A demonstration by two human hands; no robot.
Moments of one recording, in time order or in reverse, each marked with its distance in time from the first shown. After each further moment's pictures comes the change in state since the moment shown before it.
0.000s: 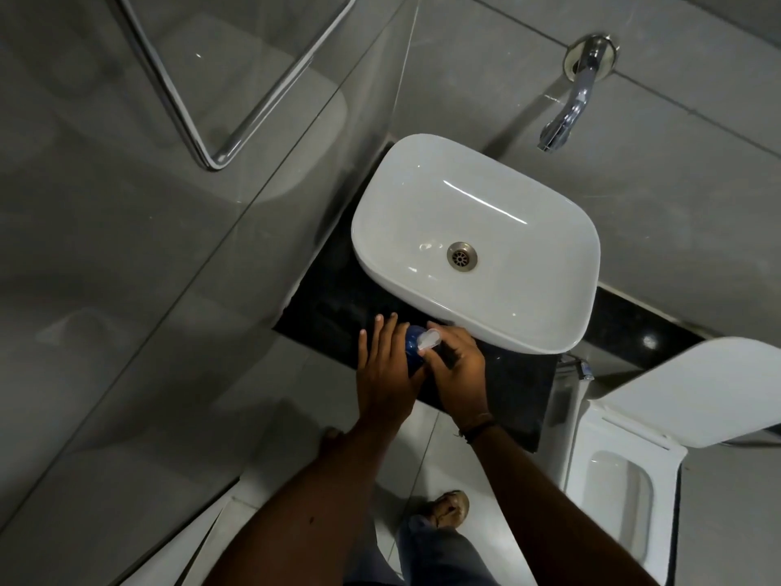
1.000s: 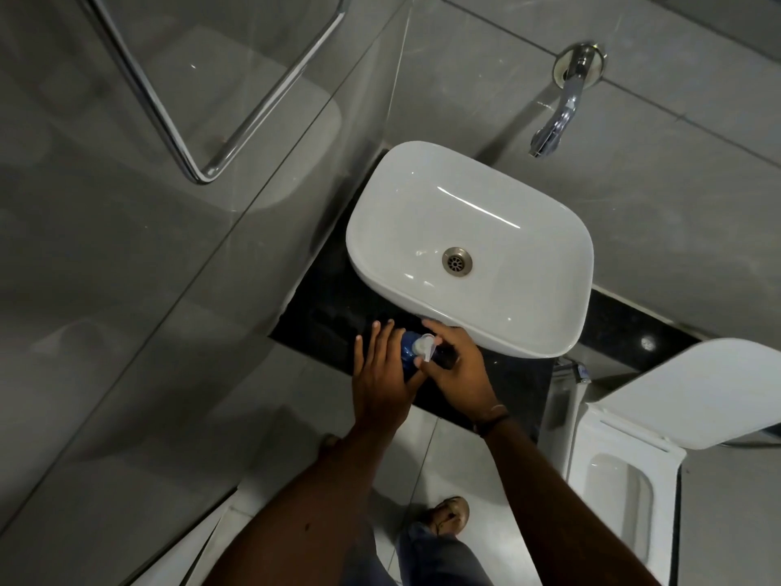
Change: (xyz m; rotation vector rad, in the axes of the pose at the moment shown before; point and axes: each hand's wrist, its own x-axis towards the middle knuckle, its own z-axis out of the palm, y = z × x) left_hand 0.003 -0.004 0.004 -0.050 0.005 -0.016; right_hand 0.015 -0.003 -0.020 0.016 -0.200 0.005
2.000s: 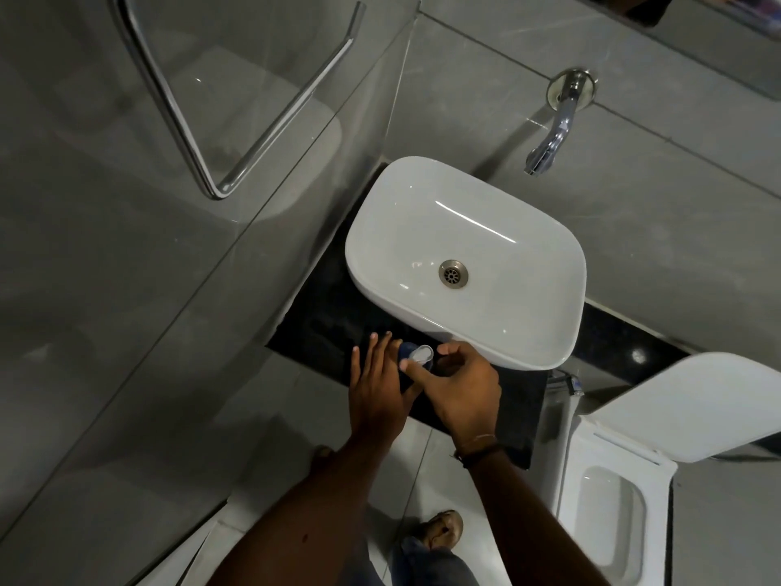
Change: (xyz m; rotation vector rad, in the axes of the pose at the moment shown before) left_hand 0.000 0.001 -0.005 0.024 -0.074 -0.001; right_hand -0.023 -0.048 0.008 -0.178 0.348 0.282
